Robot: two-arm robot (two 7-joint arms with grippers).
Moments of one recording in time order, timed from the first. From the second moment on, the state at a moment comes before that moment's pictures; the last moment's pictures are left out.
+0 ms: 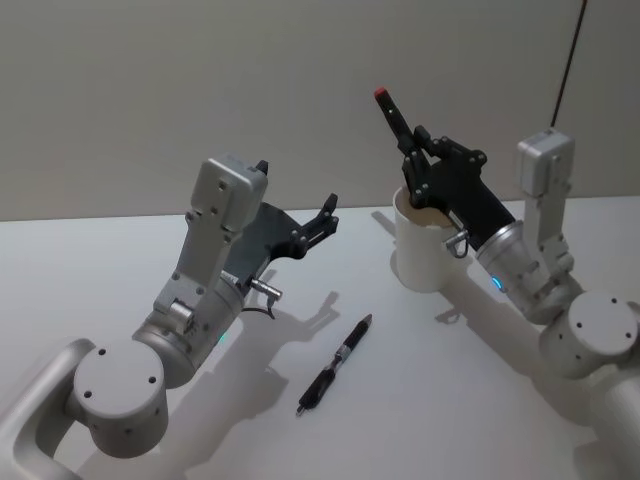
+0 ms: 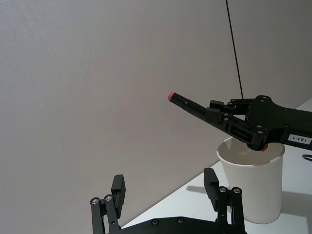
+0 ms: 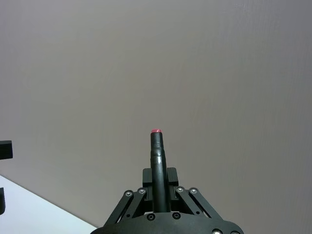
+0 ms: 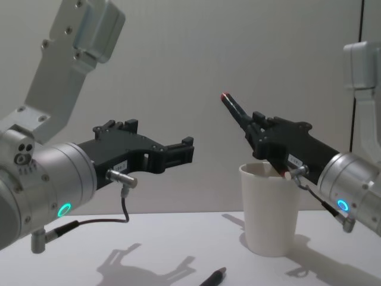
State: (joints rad) left arm -0.24 0.38 0.45 -1.63 -0.20 0.01 -0.01; right arm 0.50 0.04 -0.24 -0.97 0.12 -0.50 0.39
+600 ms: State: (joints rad) left arm -0.24 0.38 0.45 -1.63 -0.20 0.01 -0.01; right arm 0.51 0.03 -0.25 -0.94 0.11 -0.50 0.38
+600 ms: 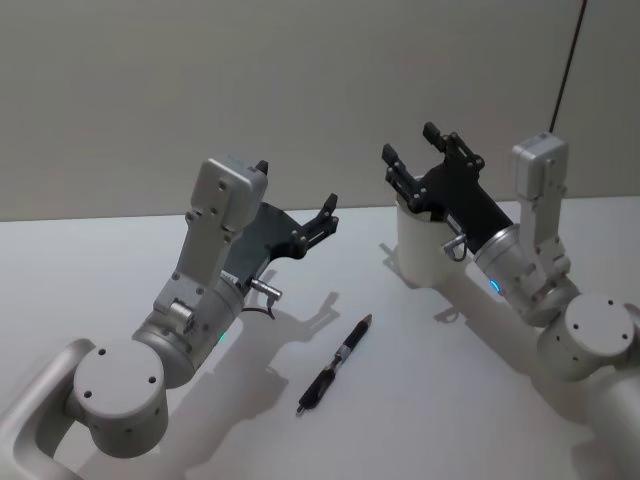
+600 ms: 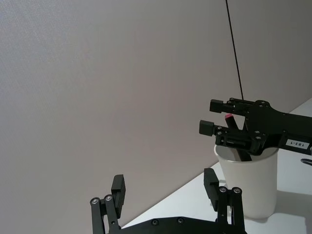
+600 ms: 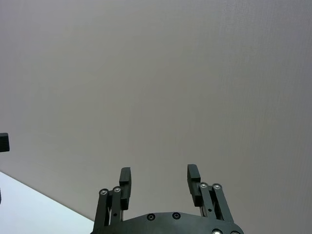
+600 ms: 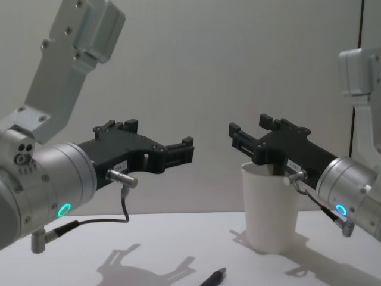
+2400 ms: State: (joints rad) left arm -0.24 0.38 0.45 -1.63 -0.20 0.01 -0.01; right arm 0.26 0.16 -0.22 -1.36 0.23 -0.25 0.26
